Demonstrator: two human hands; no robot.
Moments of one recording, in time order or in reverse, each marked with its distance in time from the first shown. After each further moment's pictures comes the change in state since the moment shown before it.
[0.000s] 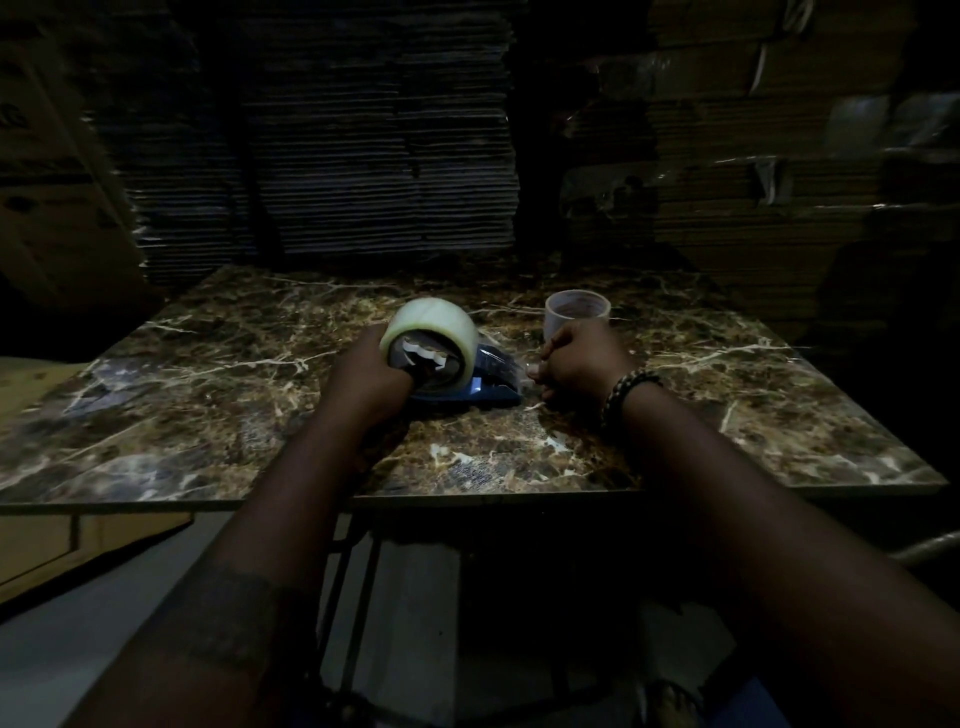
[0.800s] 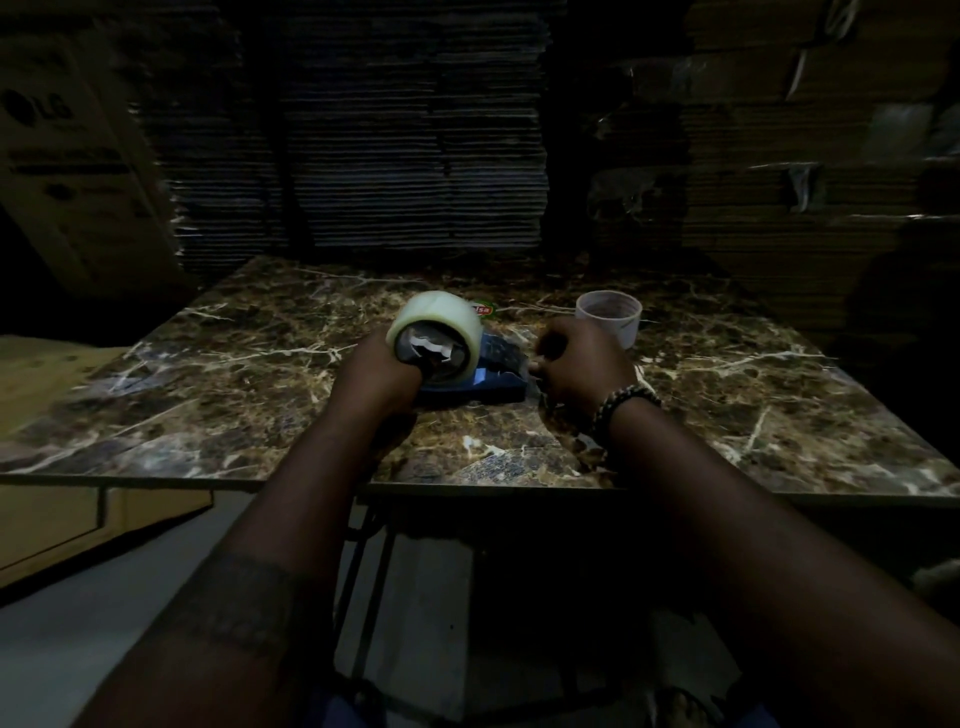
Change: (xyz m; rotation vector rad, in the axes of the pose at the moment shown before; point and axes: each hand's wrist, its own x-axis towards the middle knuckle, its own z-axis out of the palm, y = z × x) left_hand -0.012 -0.011 -0.018 -0.054 0.049 -0.049; right_hand -0.008 -0.002 0.028 -0.392 0.095 -0.355
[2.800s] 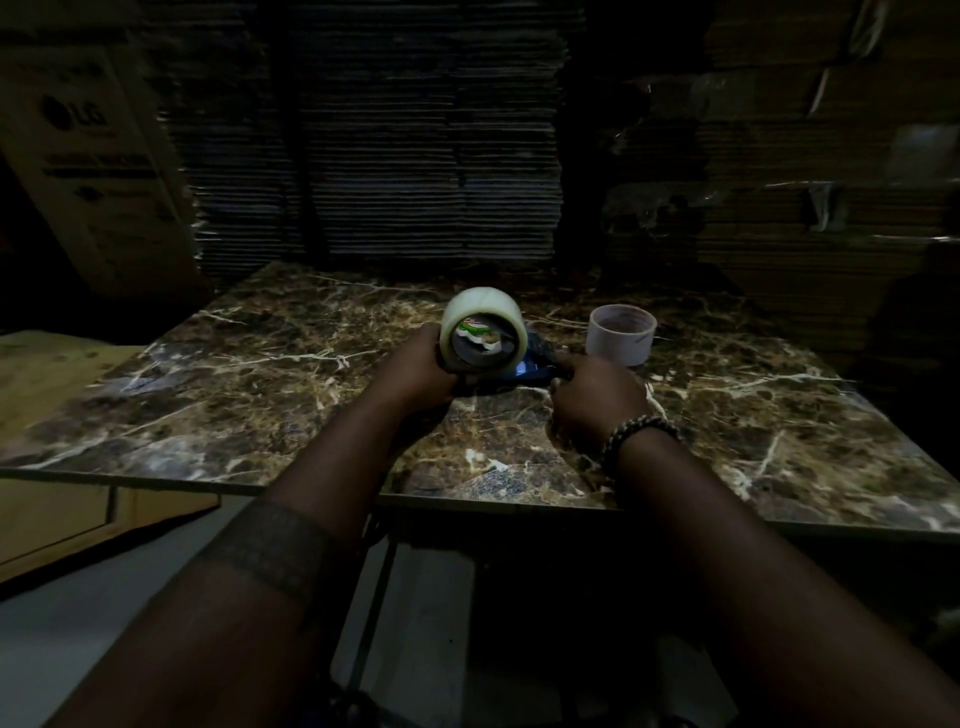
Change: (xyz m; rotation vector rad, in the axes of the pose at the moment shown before) left_hand 0.035 0.003 0.028 0.095 -0.145 0.153; right_hand -0.007 0.004 0.000 -0.270 -0.081 0.005
